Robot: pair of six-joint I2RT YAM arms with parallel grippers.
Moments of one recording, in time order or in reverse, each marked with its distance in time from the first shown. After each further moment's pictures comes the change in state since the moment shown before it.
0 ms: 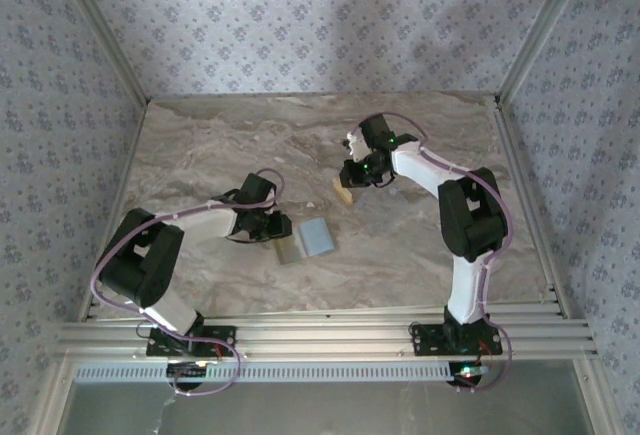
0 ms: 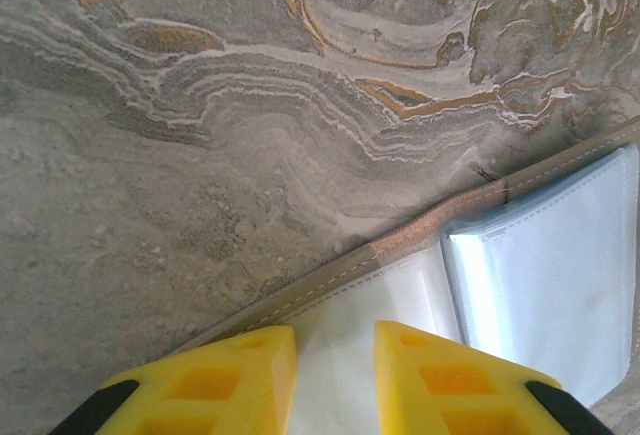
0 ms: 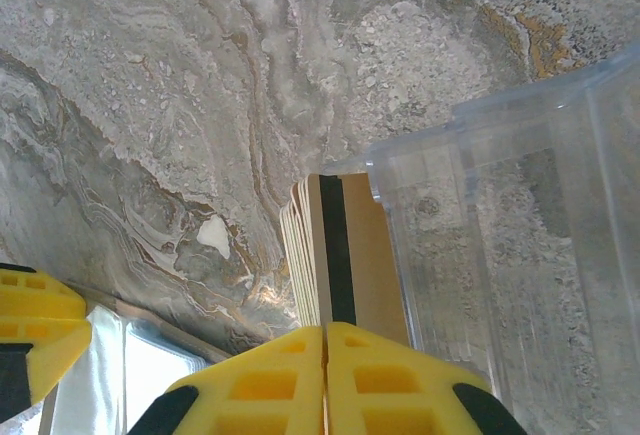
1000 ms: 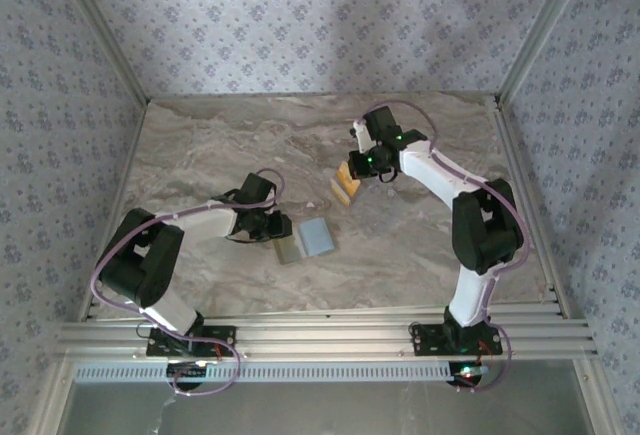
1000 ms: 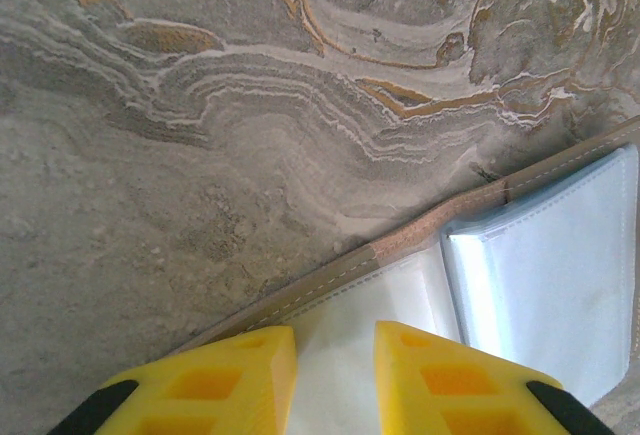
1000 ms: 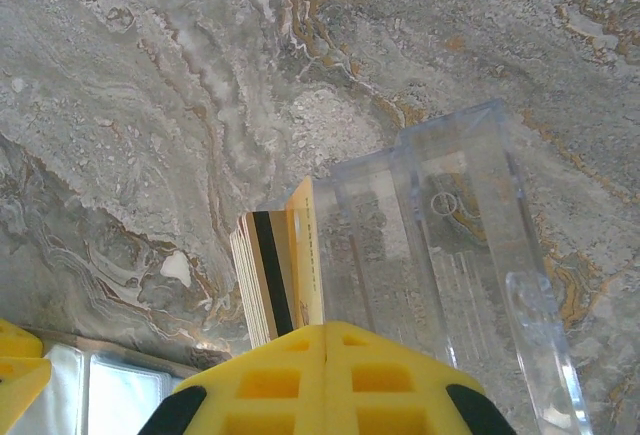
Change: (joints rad) left arm 0.000 0.001 0.000 0.000 0.000 0.000; right arm 0.008 -0.115 -0.003 -0.008 0.200 0.000
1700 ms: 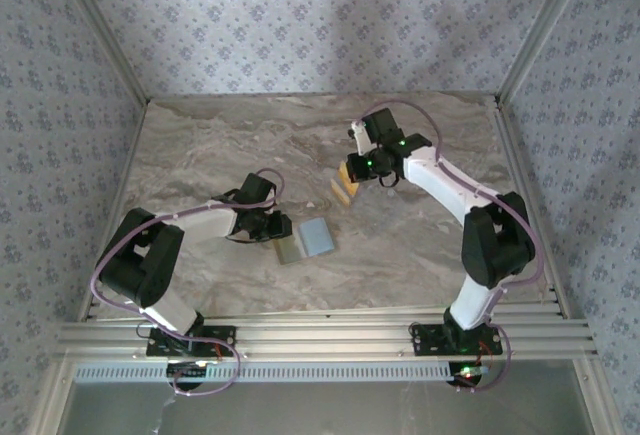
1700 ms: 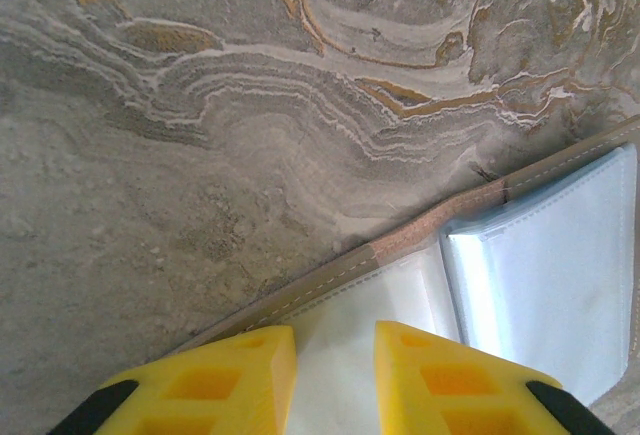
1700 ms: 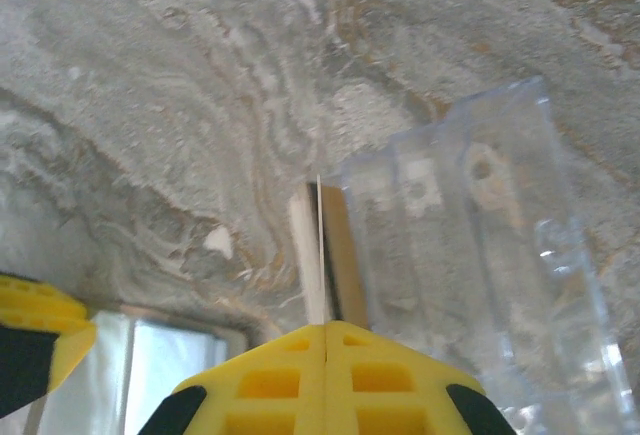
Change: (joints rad) left arm 0.000 0.000 0.000 0.000 0.003 0.000; right arm 0.055 -0.116 -0.055 -0.014 0.016 0.009
